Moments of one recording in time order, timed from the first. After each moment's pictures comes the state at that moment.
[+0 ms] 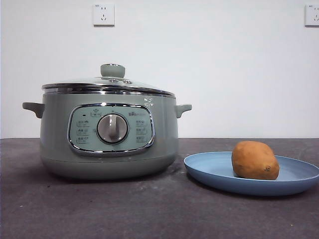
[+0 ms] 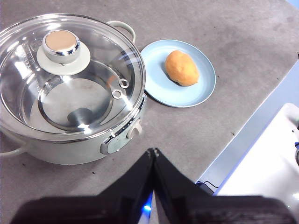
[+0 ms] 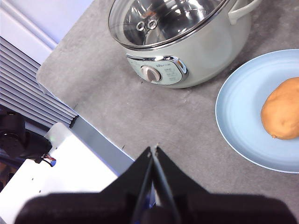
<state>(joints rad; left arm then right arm) -0.39 0.98 1.37 -1.14 0.37 0.13 0.39 0.67 0.89 -0.88 -0.52 0.14</state>
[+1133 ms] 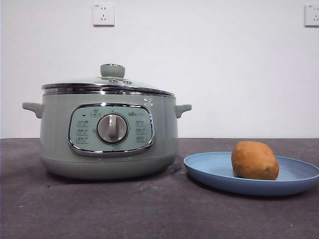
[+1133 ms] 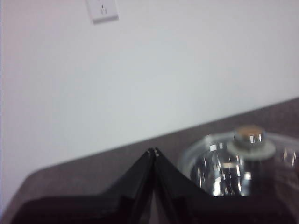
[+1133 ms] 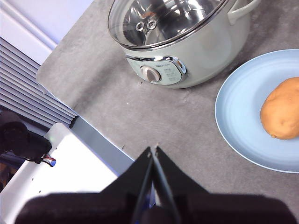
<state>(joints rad) 0.03 0.27 0.42 -0.07 0.21 0.16 0.39 0.67 0.89 -0.88 -0.52 0.14</state>
